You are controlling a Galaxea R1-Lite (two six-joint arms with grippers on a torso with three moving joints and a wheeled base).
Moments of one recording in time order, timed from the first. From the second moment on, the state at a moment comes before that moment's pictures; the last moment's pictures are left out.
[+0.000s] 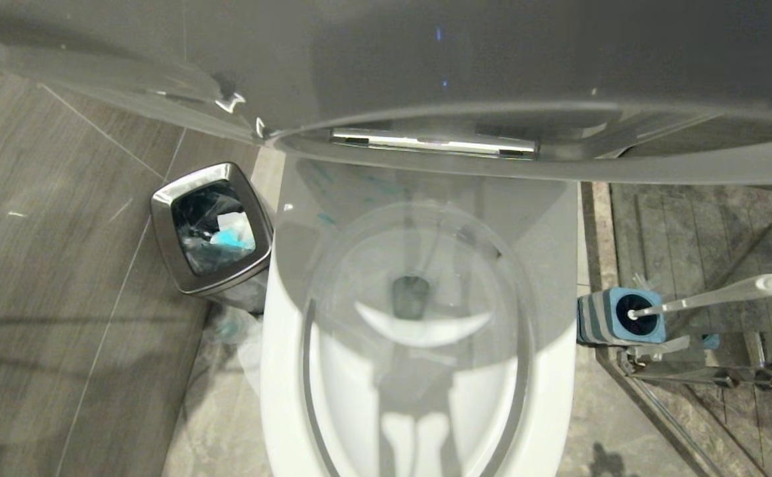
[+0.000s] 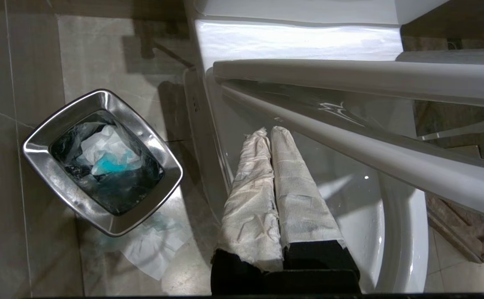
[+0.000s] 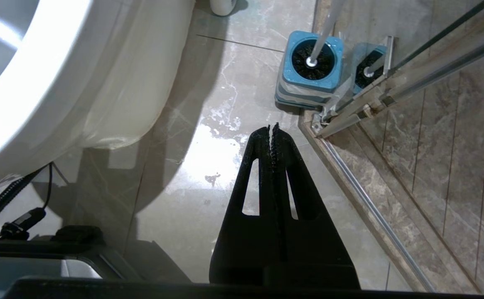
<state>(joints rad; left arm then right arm) -0.40 1.09 -1.44 0.36 -0.06 -0.05 0.01 0.00 0.00 0.01 -0.01 0.01</state>
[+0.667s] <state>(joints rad) -0.43 1.18 -1.45 0.45 -0.05 -0.02 0.01 0.00 0.00 0.01 -0.01 0.01</state>
